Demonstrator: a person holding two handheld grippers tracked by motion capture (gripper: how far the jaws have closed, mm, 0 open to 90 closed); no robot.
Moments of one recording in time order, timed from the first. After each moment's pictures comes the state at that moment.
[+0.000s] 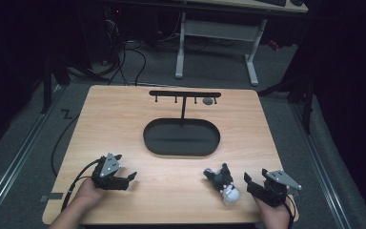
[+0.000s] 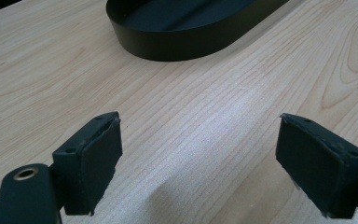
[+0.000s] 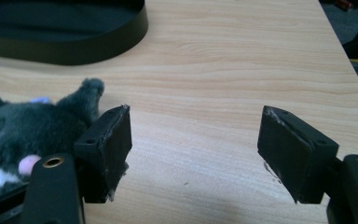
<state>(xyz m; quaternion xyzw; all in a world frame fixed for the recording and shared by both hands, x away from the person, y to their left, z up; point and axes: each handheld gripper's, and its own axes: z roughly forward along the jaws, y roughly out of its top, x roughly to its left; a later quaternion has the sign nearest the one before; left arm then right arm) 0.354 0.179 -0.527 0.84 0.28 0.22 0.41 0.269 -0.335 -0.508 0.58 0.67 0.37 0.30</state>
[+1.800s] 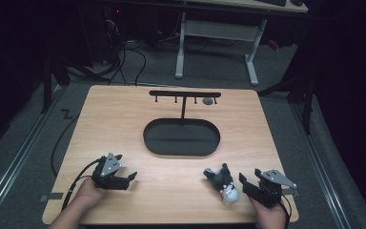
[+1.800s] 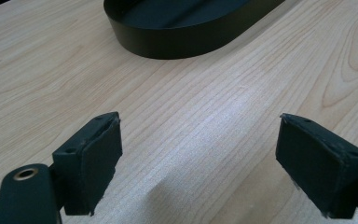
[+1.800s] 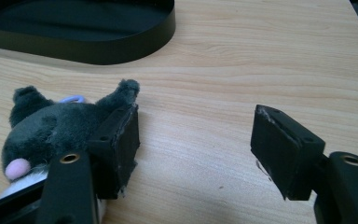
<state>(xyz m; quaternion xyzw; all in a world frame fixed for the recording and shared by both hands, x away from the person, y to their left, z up) 0.355 0.178 -0.527 0.84 0.28 0.22 0.41 0.269 -0.320 -0.501 0.56 0.68 0.37 0.28</state>
